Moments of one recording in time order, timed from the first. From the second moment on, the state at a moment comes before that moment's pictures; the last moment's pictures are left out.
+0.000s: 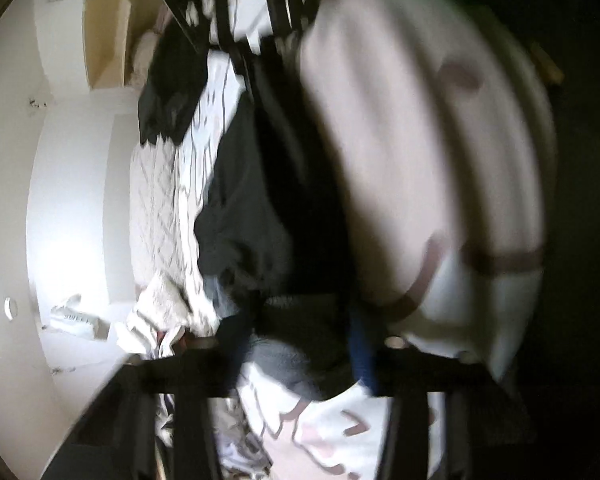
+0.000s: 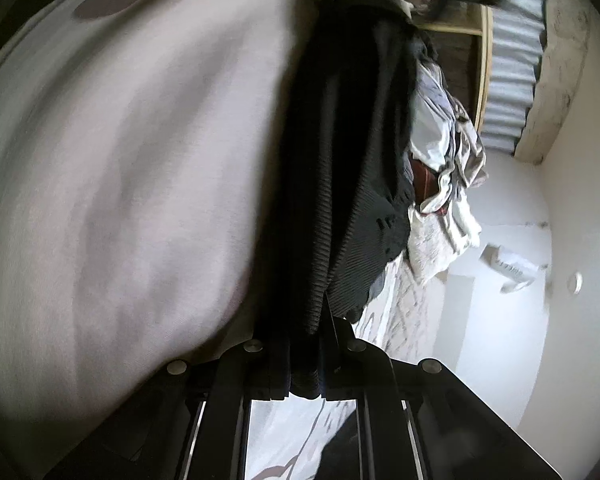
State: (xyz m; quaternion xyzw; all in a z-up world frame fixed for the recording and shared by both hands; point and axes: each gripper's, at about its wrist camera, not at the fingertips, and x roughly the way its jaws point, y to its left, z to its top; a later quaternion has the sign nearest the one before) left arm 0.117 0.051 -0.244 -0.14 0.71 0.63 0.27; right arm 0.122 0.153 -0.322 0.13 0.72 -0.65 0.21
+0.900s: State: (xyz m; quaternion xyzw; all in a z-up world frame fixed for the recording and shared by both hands) left arm 0.127 0.062 -0.256 -0.14 0.69 0.66 0.26; right arm 0.144 0.157 -0.323 0.08 0.74 -0.63 0.19
